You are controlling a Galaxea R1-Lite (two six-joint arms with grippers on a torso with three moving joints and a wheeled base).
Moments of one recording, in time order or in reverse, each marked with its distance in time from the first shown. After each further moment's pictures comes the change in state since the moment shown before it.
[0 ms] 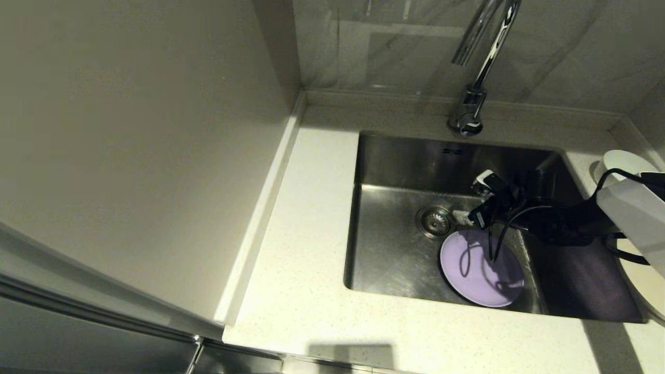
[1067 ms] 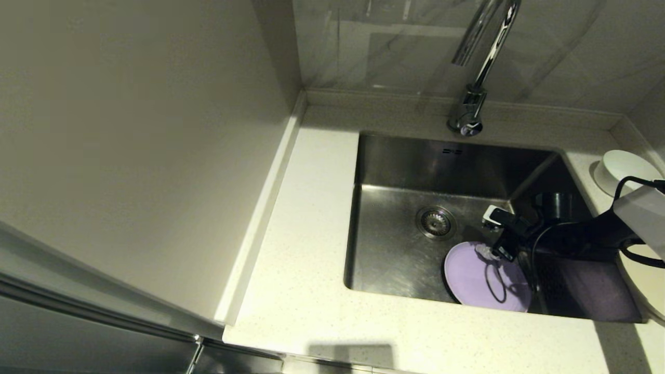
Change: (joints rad) left arm 0.000 0.000 0.000 0.000 0.000 0.000; right arm -0.091 0.003 0.131 0.124 0.003 -0.417
